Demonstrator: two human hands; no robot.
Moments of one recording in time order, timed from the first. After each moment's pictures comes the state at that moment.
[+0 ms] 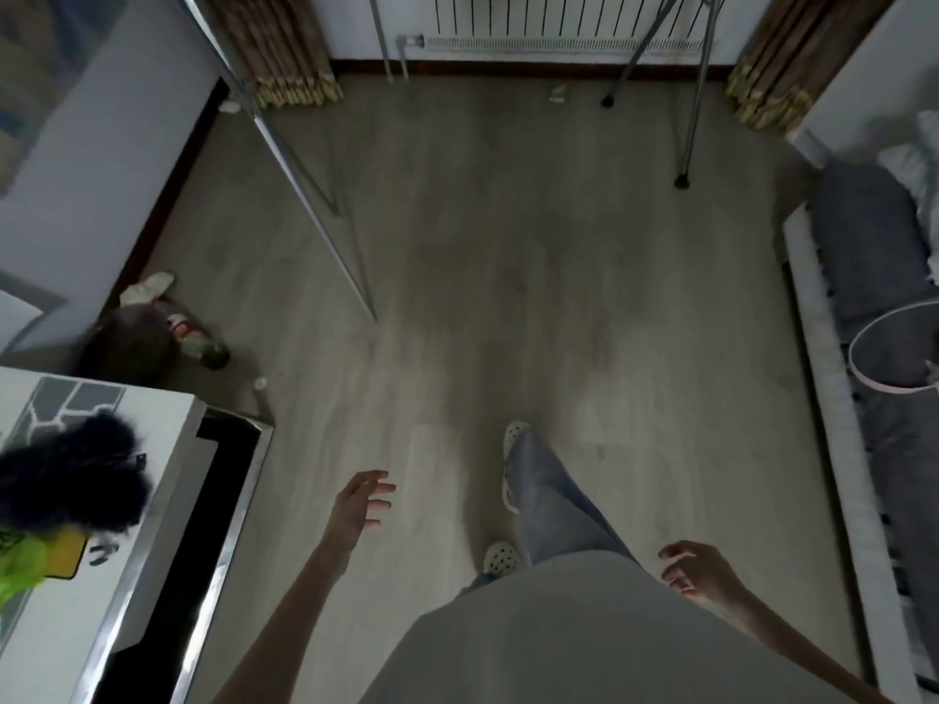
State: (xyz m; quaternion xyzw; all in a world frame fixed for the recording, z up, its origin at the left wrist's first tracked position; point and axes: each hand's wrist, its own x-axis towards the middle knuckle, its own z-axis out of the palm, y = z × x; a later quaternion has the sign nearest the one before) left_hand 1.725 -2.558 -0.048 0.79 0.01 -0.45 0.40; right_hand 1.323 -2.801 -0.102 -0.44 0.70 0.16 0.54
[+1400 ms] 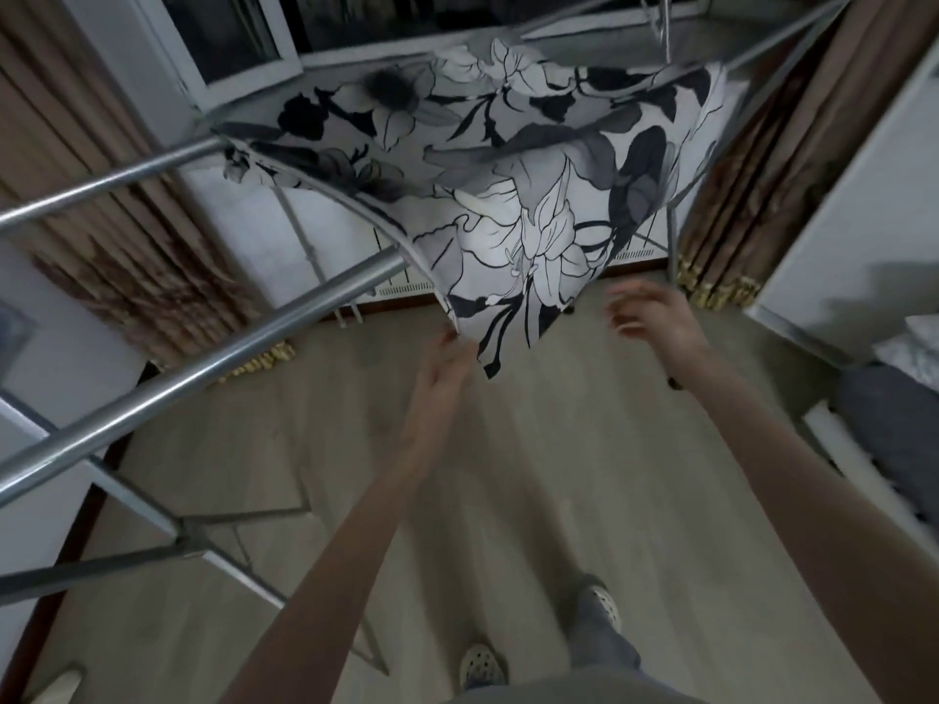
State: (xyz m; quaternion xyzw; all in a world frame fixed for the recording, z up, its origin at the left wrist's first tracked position) left_hand 2.229 -3.271 0.171 0.61 -0.33 -0.40 0.60; right_hand 2.023 -3.436 0.202 -0.58 0.50 -0.34 0.55
